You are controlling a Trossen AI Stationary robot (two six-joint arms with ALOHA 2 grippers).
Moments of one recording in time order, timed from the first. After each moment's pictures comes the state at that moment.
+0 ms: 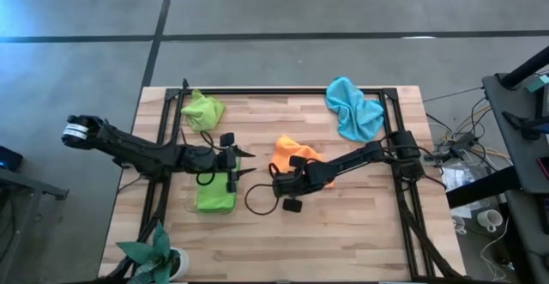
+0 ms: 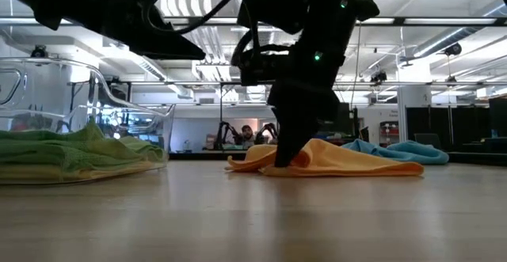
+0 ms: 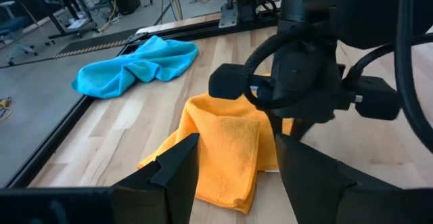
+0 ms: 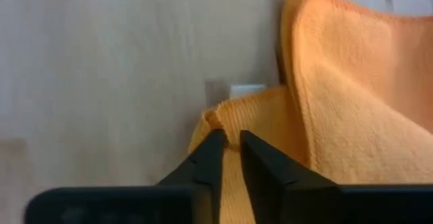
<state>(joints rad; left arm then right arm) -0.16 1.12 0.48 0.34 -0.31 0.11 0.21 2.05 1.38 -0.60 0.26 0.29</state>
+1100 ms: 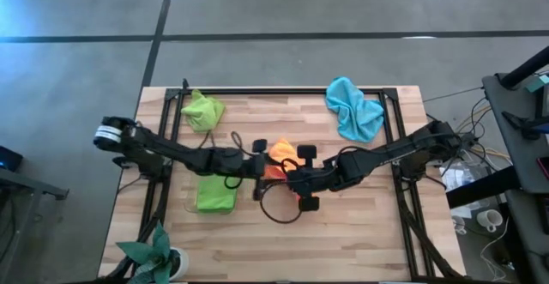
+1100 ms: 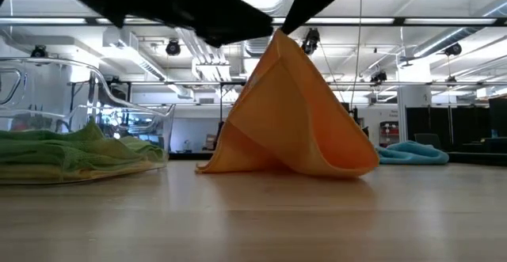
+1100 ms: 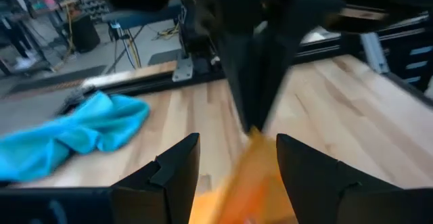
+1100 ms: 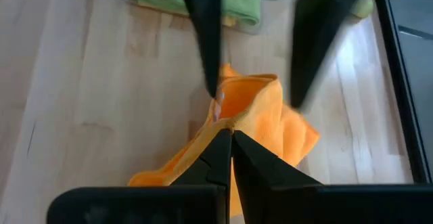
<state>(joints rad) -0.13 1.52 0.78 0.56 -0.12 0.17 0.31 1.70 1.45 -0.76 0.39 0.07</state>
